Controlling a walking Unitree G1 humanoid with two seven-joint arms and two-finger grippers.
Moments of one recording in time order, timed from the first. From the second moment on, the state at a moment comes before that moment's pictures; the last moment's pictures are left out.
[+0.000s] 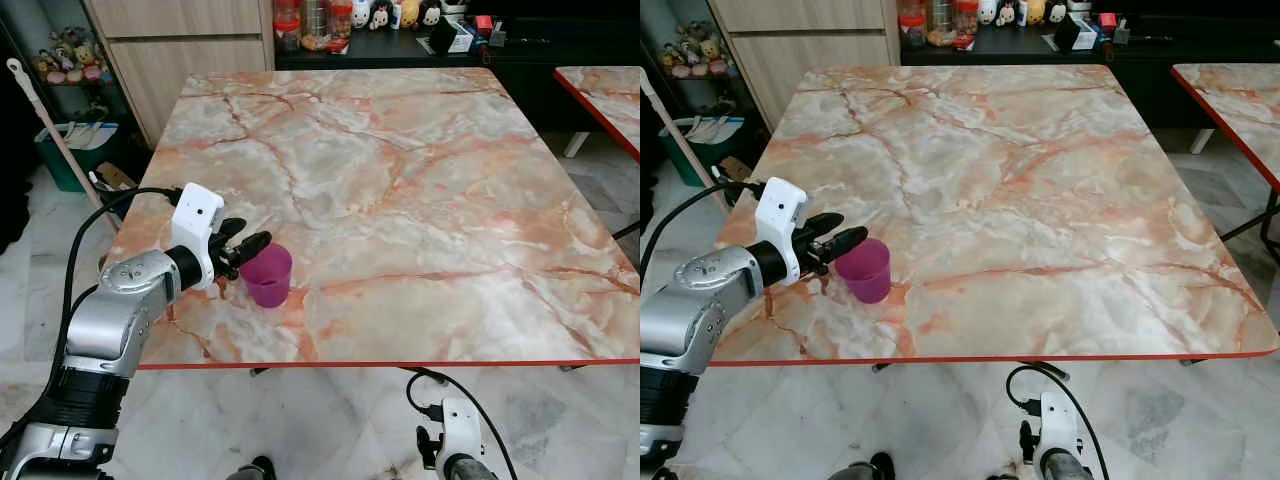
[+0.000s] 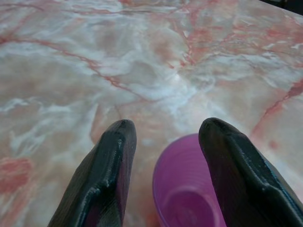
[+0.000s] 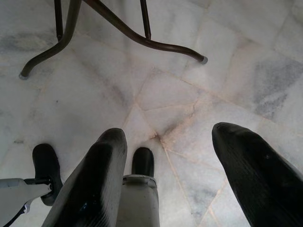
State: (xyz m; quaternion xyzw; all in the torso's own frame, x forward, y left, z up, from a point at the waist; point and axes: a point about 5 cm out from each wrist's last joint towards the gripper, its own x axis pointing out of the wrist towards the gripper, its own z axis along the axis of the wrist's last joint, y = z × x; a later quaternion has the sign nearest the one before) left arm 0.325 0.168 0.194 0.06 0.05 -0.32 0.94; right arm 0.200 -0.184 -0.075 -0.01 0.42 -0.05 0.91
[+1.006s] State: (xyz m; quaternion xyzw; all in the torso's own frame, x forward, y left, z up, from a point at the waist) left arm 0.322 0.156 0.182 0.11 0.08 -0.34 0.93; right arm 0.200 -0.184 -0.075 -0.01 0.42 -0.05 0.91
